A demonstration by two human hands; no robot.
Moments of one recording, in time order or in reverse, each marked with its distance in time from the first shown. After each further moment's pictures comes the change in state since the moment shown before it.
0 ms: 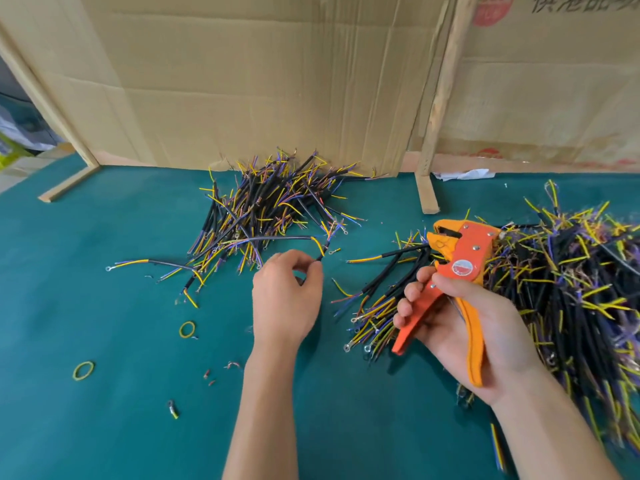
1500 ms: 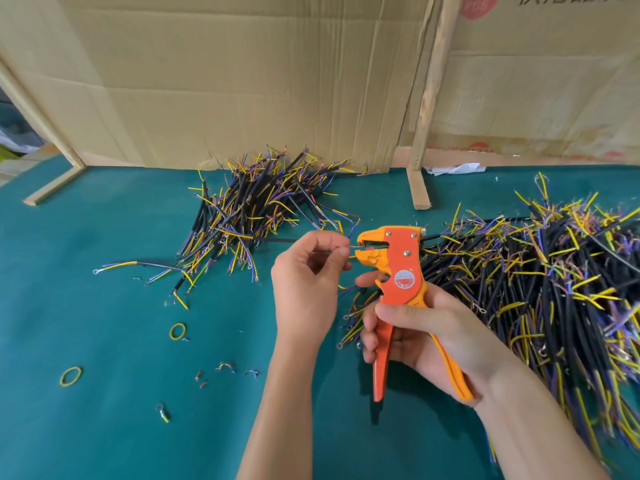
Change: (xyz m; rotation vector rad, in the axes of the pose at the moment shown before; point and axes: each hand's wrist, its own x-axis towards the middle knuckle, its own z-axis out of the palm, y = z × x) left_hand -0.011 0.029 0.020 -0.537 -0.082 0.101; right_hand -0.011 0.005 0.021 -0.290 -0.171 0.145
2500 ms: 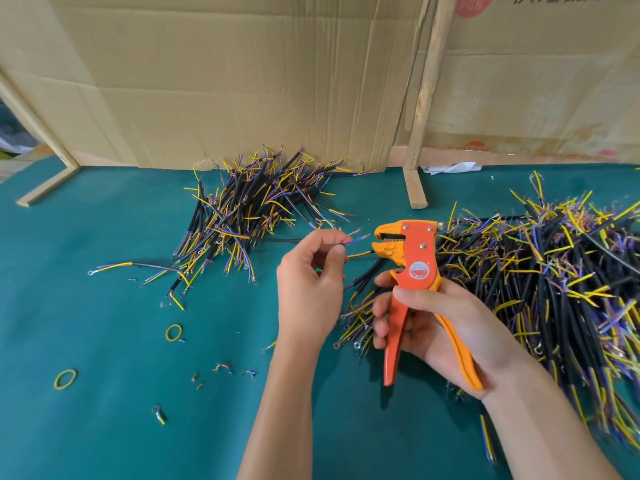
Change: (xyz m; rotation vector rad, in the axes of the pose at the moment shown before) left_hand -0.001 -0.001 0.005 0.087 -0.014 0.018; right_hand -0.003 -0.006 -0.009 0.072 0.103 -0.027
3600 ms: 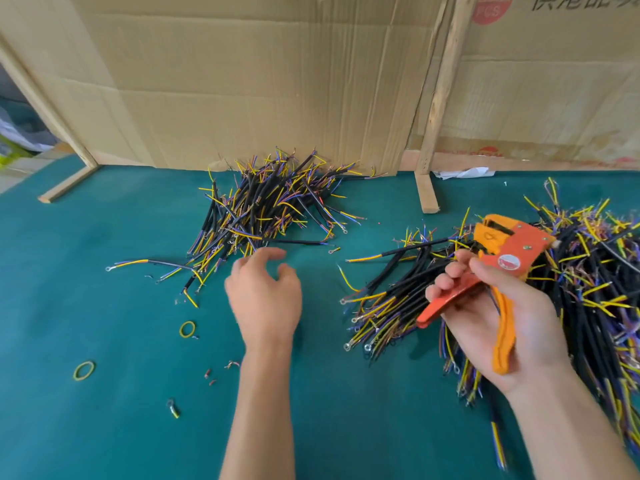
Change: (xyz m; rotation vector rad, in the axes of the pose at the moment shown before) left_hand 0.009 -0.017 -0.047 0.535 0.291 -0.267; right_hand 0.006 -0.008 -0.023 0.333 0.216 -0.289
